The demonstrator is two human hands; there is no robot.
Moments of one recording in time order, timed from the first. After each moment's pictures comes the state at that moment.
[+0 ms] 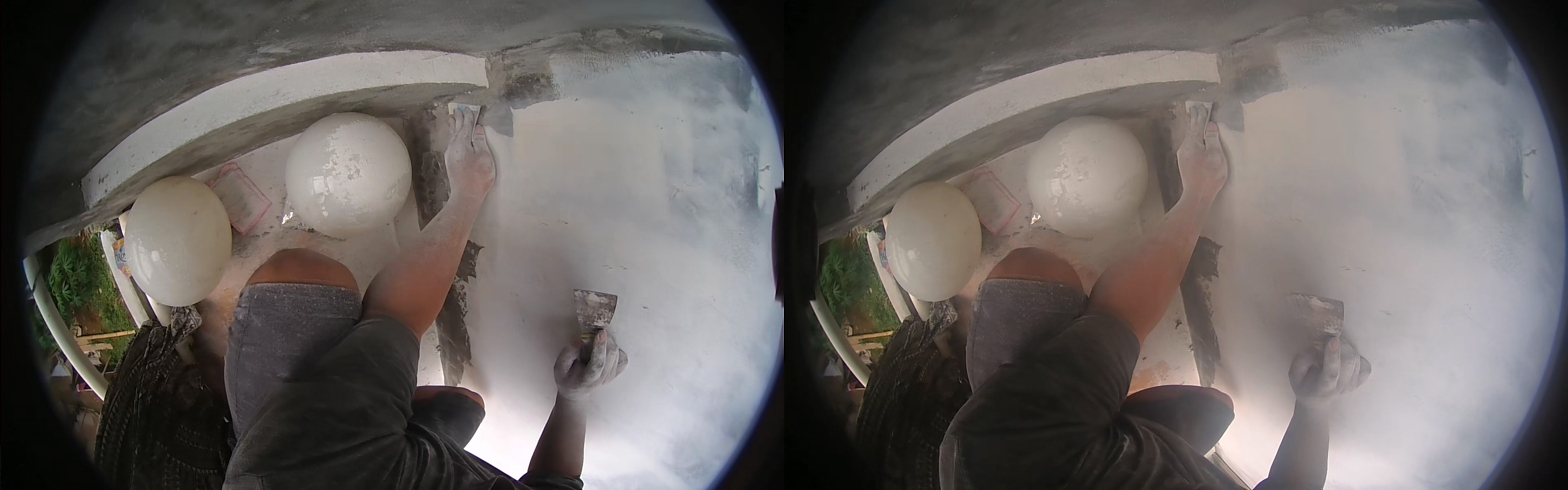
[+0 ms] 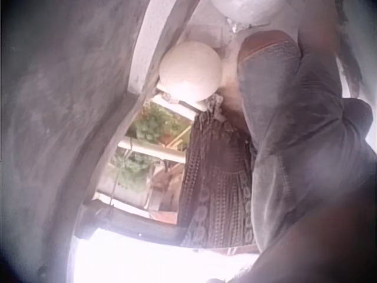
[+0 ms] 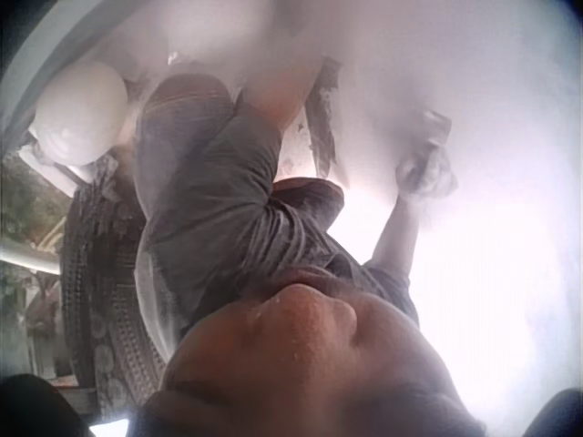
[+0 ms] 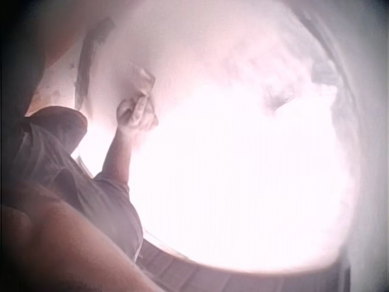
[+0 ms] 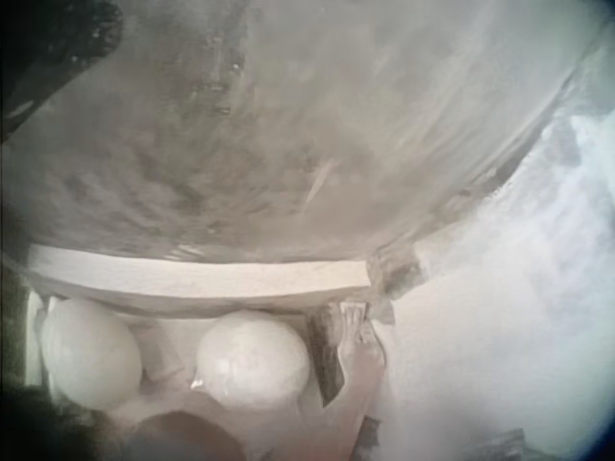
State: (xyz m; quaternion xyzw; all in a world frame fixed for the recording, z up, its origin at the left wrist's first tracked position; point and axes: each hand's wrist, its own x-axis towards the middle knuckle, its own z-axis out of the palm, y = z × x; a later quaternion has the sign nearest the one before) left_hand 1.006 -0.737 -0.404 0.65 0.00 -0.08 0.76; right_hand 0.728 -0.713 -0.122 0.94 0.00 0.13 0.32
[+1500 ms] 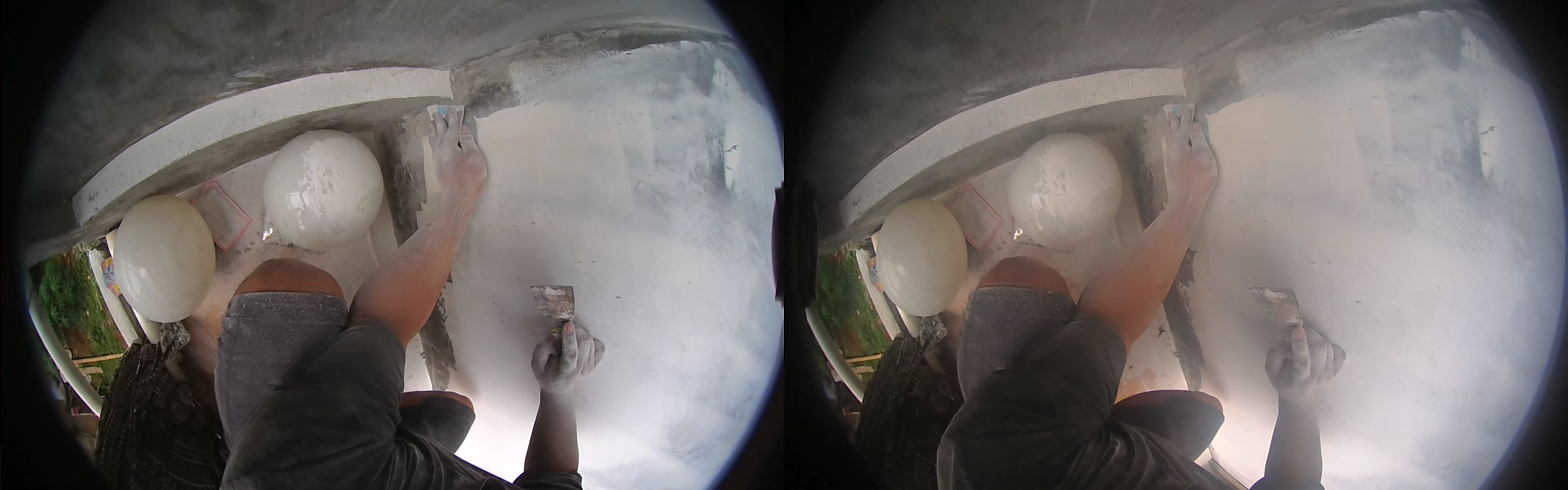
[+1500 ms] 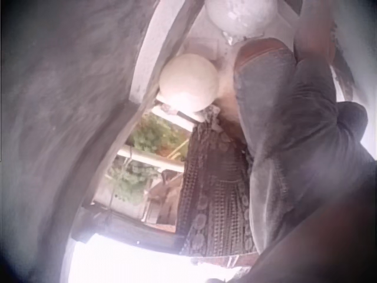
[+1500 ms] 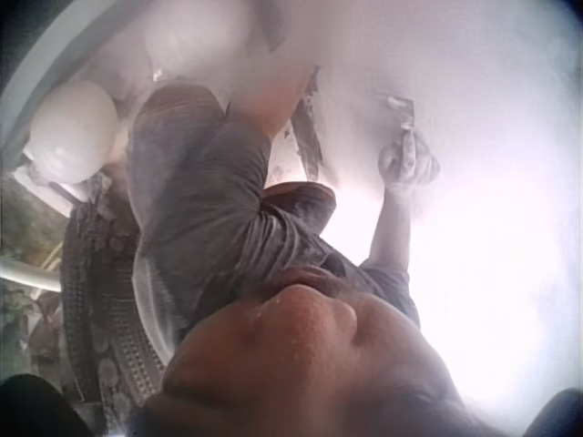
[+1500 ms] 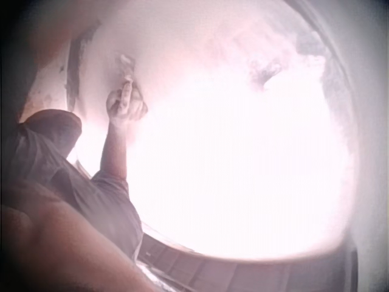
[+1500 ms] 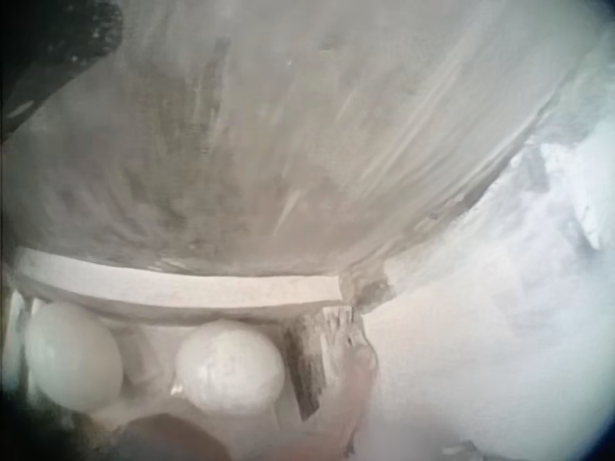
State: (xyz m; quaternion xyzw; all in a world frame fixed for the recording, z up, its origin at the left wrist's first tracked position) left_hand 1.013 -0.734 -0.323 0.61 0.05 -0.09 0.79; right_hand 0.737 -0.711 -0.126 0.93 0.02 0.15 0.32
